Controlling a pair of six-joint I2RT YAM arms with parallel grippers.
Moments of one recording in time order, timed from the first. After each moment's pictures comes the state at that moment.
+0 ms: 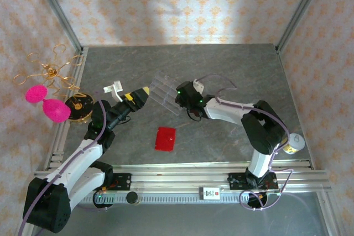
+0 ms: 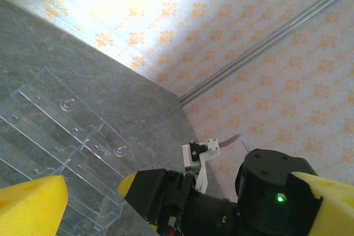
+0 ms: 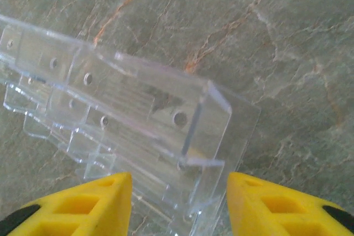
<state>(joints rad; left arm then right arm) -0.22 0.89 0.38 0.48 0.37 -0.88 0.75 1.77 1.11 -0.20 0.25 1.05</state>
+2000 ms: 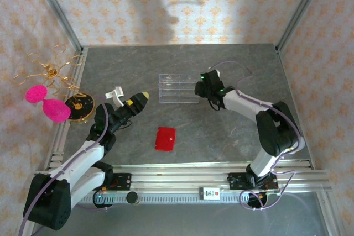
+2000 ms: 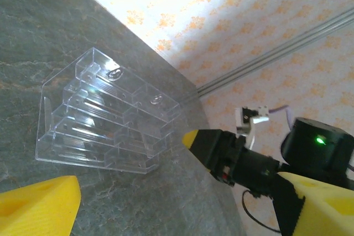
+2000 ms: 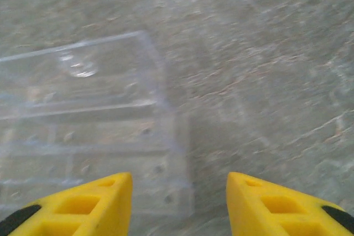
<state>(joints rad) -0.22 0.92 0.31 0.49 0.34 -0.95 0.49 1.70 1.08 -0.20 0.16 0.57</state>
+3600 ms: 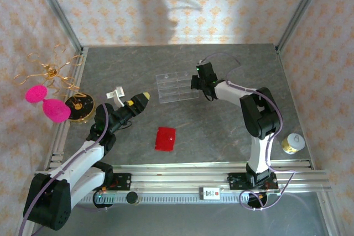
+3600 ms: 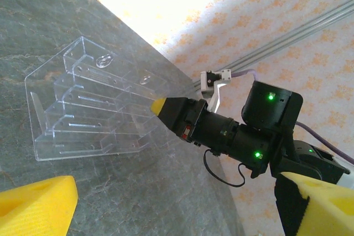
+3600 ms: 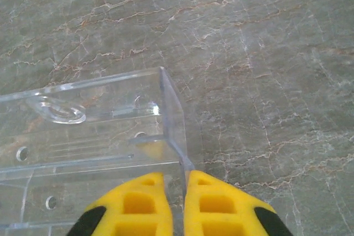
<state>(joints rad) -0.22 0.92 0.31 0.49 0.37 -0.95 0.46 1.94 1.26 -0.08 0.08 0.41</state>
